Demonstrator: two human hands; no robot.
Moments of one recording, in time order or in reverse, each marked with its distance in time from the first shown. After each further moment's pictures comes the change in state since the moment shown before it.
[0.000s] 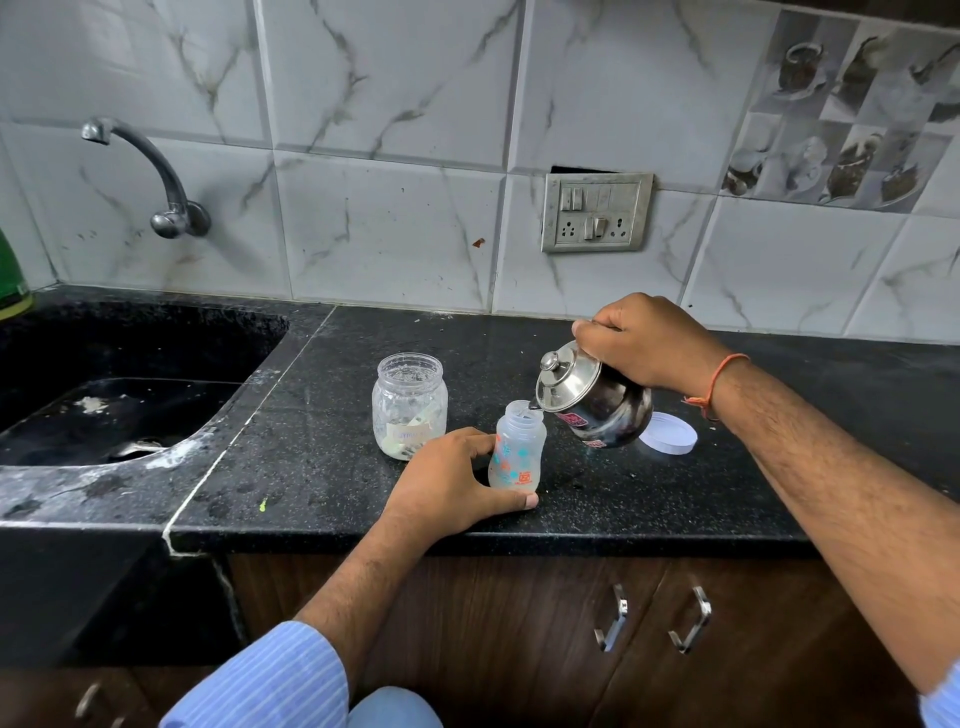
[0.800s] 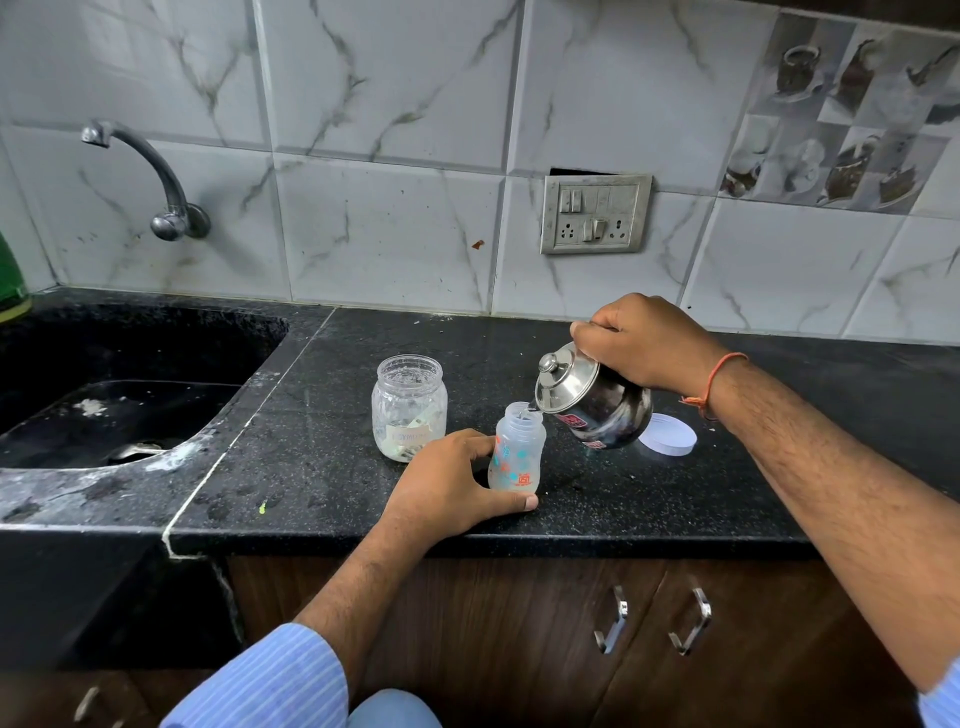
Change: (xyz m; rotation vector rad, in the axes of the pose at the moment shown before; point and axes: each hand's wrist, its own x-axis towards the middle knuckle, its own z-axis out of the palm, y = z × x) left_hand -0.002 0.003 -0.001 -0.020 0.011 0.003; right_hand -0.001 -0.005 -0.003 -0.018 -0.012 0.001
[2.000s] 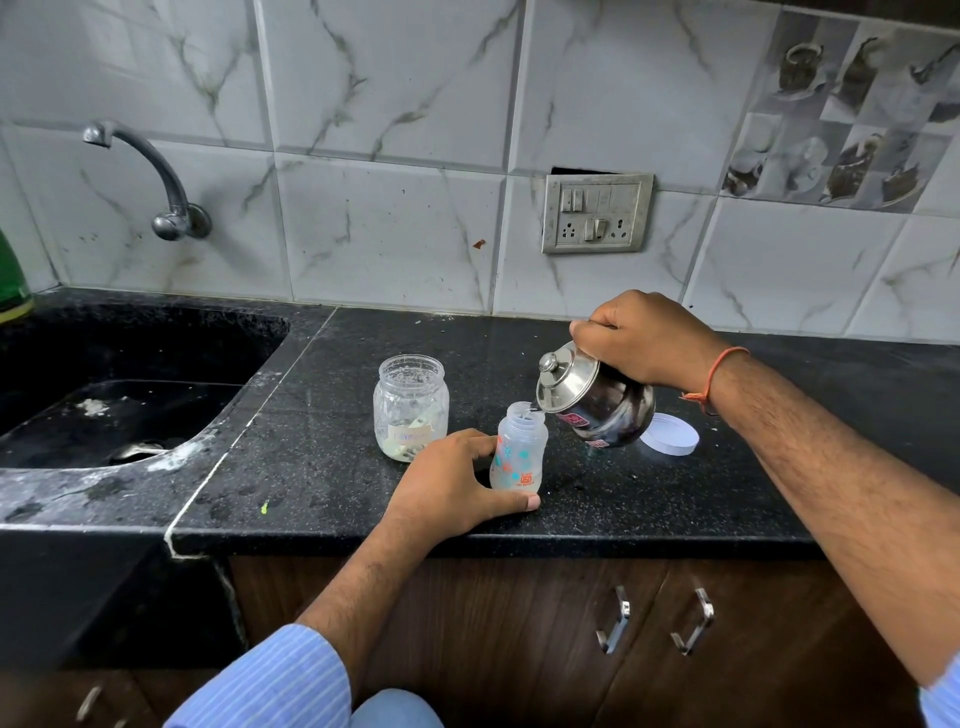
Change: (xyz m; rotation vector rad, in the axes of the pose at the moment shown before) left_hand 0.001 -0.003 0.002 0.015 0.009 0.005; right_hand 0.004 0.000 -0.001 -0.009 -0.035 -0.017
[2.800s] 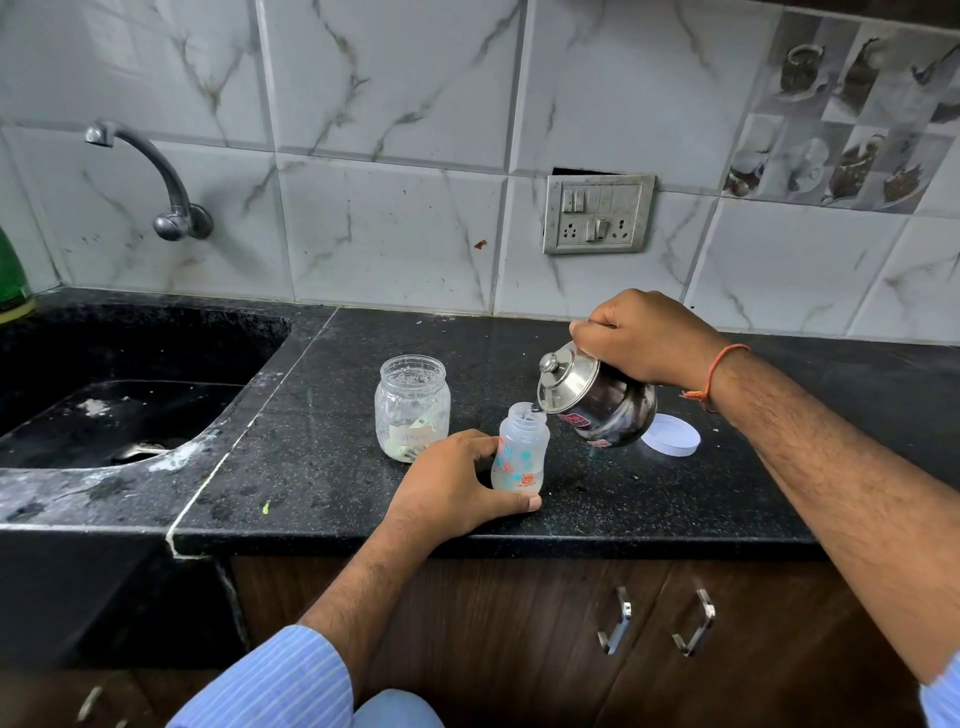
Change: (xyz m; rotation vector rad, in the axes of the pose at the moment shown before) left_hand 0.001 -0.001 0.001 0.003 -0.011 -0.003; right_hand 0.004 0.000 -0.001 -0.036 -0.003 -0.014
